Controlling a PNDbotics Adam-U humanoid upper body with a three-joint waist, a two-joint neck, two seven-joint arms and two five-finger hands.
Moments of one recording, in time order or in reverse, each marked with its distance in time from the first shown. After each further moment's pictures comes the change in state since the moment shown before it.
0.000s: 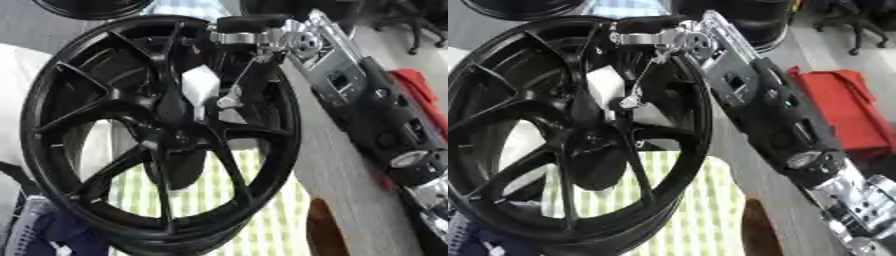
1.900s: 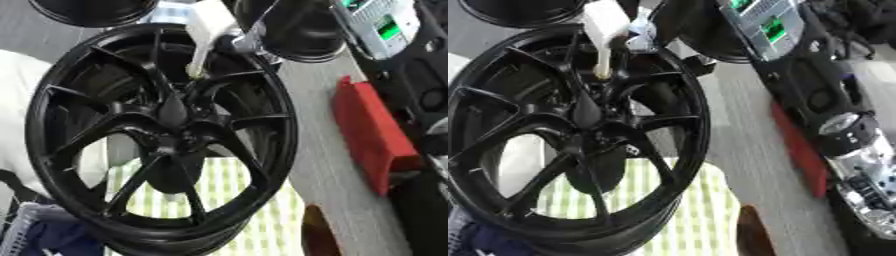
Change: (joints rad) left arm 0.000 0.000 0.000 0.009 -0.014 0.007 -0.007; right arm -0.107 -0.151 -0.128 -0.039 -0.369 0.186 -0.056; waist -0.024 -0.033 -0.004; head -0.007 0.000
